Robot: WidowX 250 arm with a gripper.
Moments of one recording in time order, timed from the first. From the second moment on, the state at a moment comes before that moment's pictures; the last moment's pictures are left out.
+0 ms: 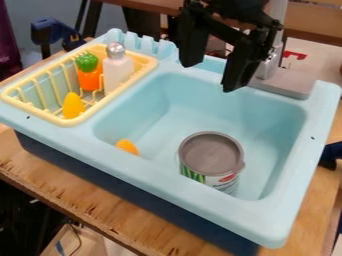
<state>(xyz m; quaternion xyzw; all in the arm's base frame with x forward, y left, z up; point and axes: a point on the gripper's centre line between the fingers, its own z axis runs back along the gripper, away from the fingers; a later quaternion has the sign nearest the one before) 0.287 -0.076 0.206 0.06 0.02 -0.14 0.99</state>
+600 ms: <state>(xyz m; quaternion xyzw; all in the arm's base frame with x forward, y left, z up) 0.306 -0.022 0.203 0.06 0.02 -0.12 0.99</state>
